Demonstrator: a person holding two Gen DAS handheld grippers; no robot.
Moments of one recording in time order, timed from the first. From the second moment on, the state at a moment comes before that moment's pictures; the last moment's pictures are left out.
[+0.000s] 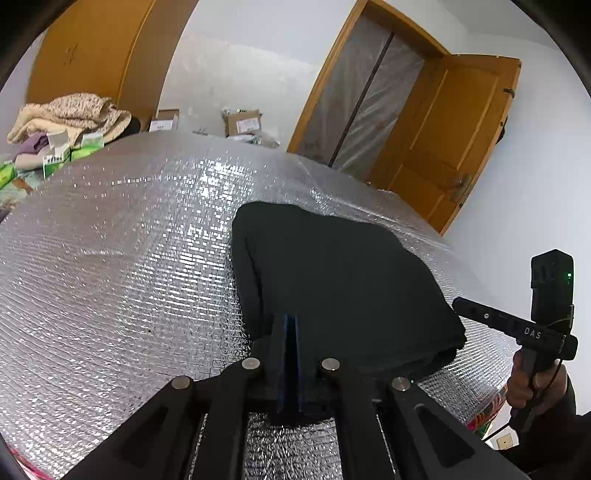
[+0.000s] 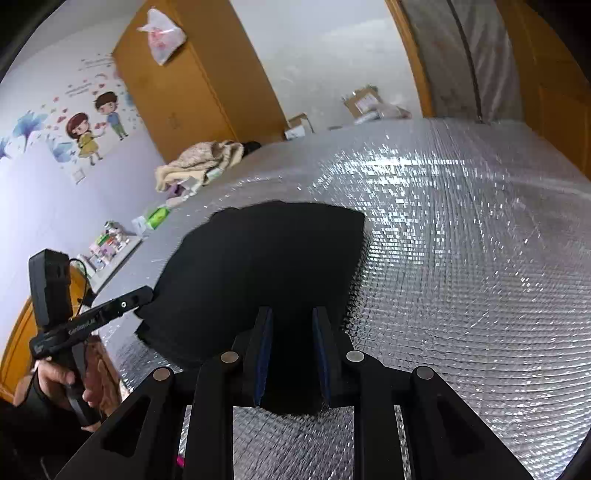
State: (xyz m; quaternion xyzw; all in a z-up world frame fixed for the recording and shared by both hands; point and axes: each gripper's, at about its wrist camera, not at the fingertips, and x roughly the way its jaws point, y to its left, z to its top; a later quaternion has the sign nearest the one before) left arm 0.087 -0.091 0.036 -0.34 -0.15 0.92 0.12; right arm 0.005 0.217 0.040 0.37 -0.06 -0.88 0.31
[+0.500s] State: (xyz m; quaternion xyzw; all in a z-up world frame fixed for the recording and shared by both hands) left arm 0.086 -0.093 0.038 -0.34 -0.16 0.92 0.11; right arm 0.001 0.228 0.046 0.36 -0.09 -0.87 0.32
